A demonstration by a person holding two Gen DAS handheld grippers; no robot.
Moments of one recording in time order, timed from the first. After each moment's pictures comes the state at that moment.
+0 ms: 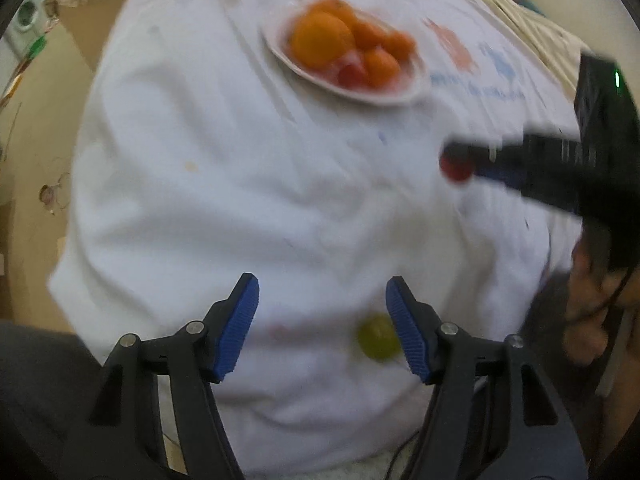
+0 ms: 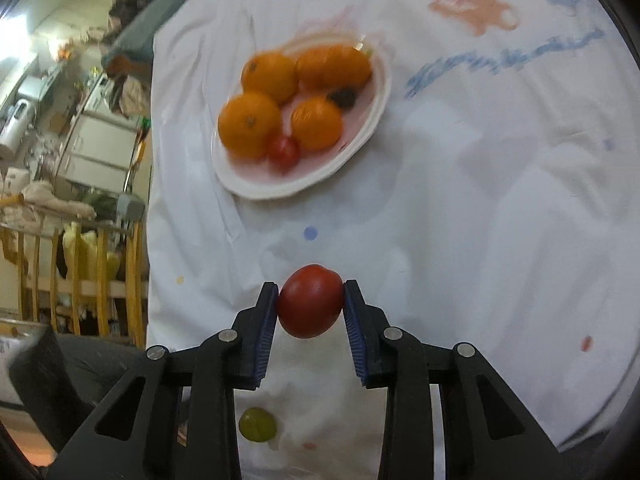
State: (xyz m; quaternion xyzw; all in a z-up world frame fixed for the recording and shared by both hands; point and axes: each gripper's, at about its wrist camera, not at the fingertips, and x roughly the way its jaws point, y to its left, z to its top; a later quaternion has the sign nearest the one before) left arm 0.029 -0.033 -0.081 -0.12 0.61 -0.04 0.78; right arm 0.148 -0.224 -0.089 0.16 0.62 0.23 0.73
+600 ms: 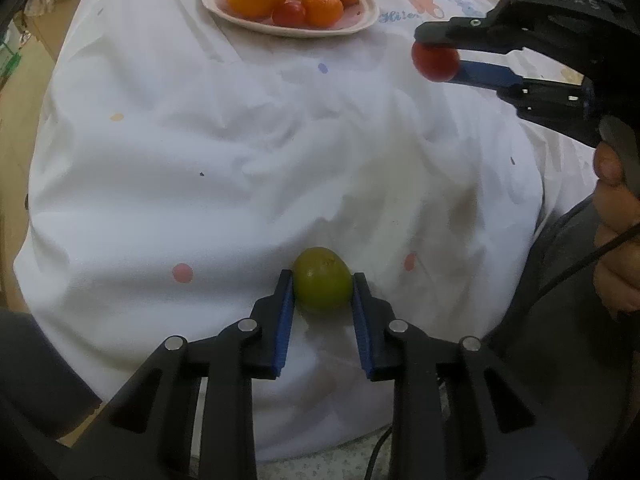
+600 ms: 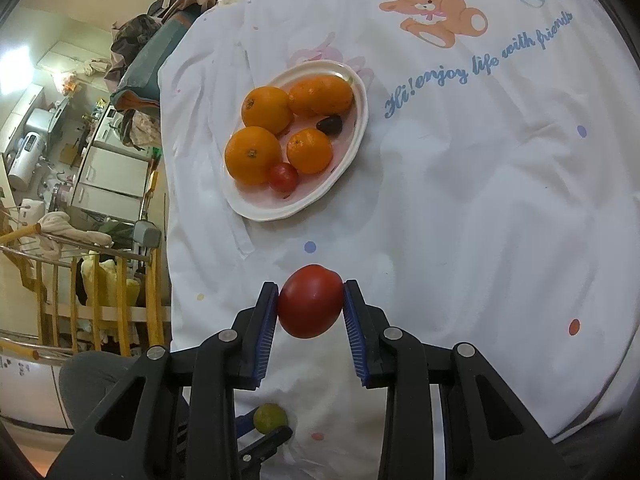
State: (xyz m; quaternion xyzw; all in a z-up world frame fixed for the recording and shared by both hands) left arm 0.007 -0.074 -0.097 -0.09 0.63 -0.07 0.77; right arm 0.147 -0.241 -0.080 0.21 0.60 0.23 0.73
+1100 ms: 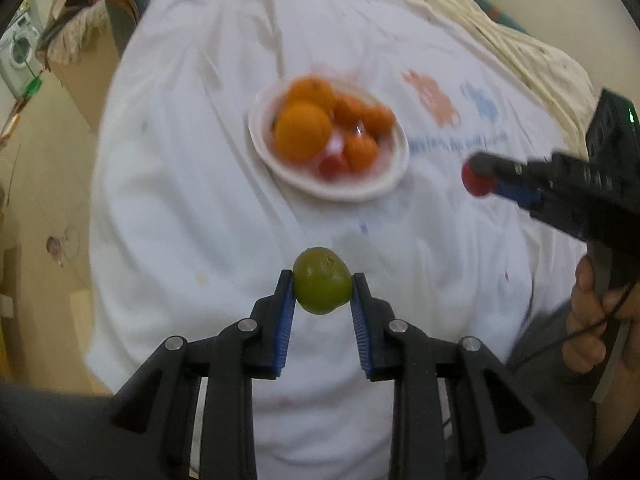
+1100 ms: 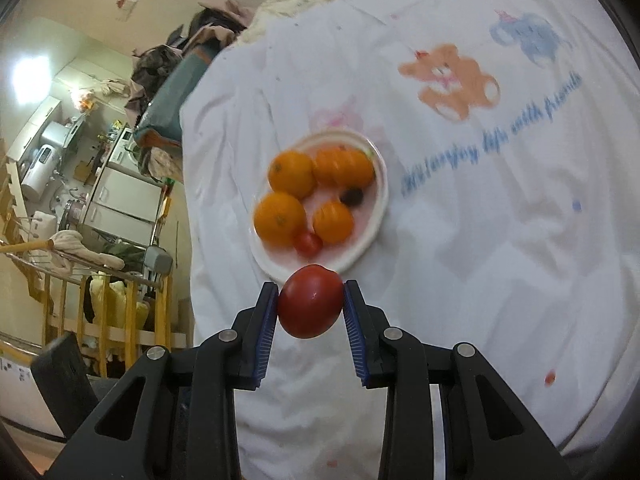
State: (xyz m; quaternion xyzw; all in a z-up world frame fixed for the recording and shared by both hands) left arm 0.085 -0.015 -0.019 -0.09 0.55 -0.04 0.83; right arm 0.181 -0.247 -0.040 0.22 0.55 0.25 0.77
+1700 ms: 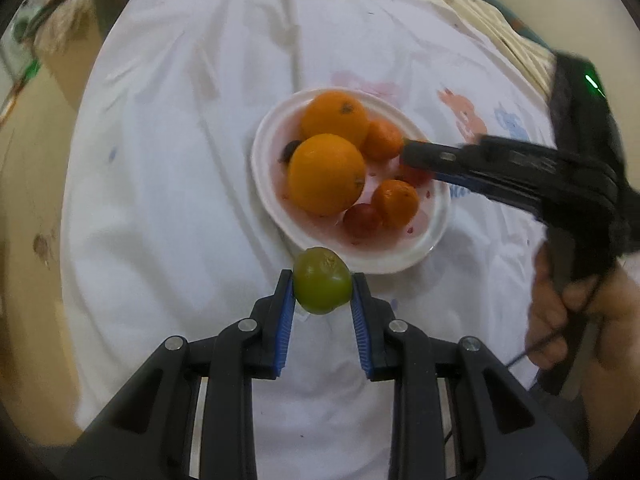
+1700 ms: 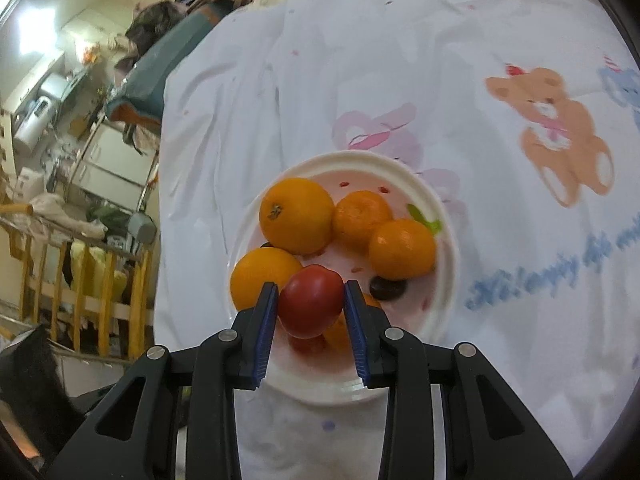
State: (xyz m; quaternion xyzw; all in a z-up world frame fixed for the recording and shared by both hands) left arm 0.155 -0.002 -0.061 -0.11 0.56 -0.04 0.82; right arm 0.283 -0.164 -0.093 0.14 0.57 0.28 0.76
